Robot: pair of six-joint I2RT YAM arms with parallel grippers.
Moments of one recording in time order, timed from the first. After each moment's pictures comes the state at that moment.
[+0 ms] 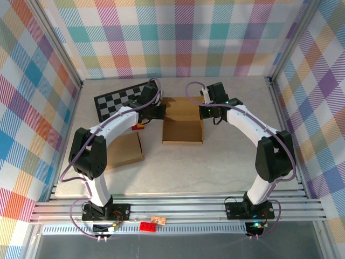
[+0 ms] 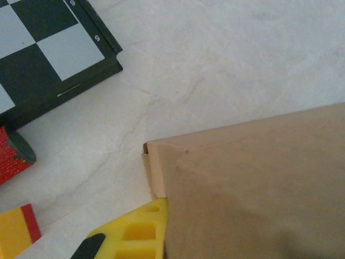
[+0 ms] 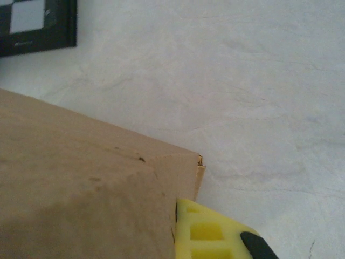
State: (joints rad) left arm -0.48 1.81 1.43 -0.46 0.02 -0.31; right arm 0.41 1.70 1.33 -0.49 -0.01 0.16
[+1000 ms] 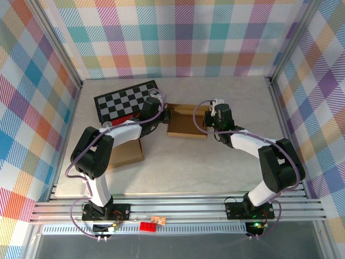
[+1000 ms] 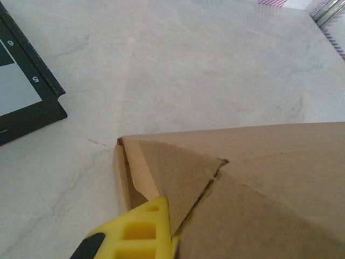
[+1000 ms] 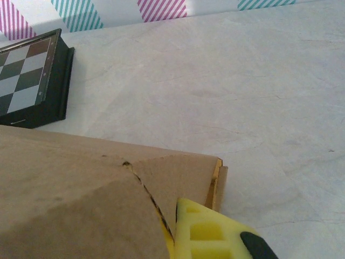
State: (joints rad) left arm -0.51 1.82 1.12 0.16 0.07 -0.39; right arm 0.41 1.58 0.82 0.26 0.07 0.27
